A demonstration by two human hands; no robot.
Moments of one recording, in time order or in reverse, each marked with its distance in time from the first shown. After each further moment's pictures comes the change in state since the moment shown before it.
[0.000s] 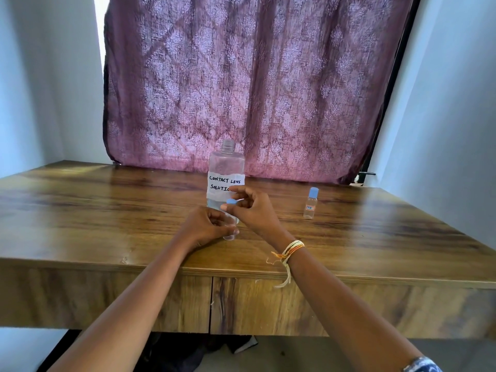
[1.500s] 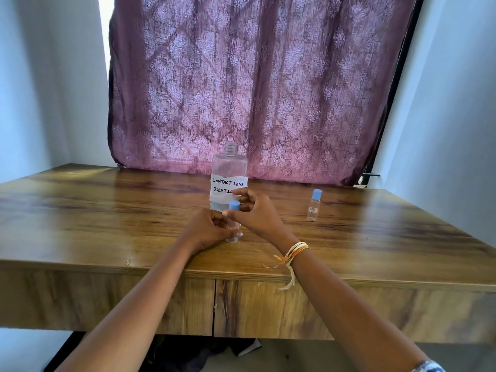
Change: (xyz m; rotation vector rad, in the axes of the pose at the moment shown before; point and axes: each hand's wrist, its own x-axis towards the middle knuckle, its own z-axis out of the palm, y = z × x) left_hand 0.001 -0.002 0.001 -0.015 -0.013 0.069; right_hand 0.000 -0.001 -0.001 -0.104 -0.030 -0.010
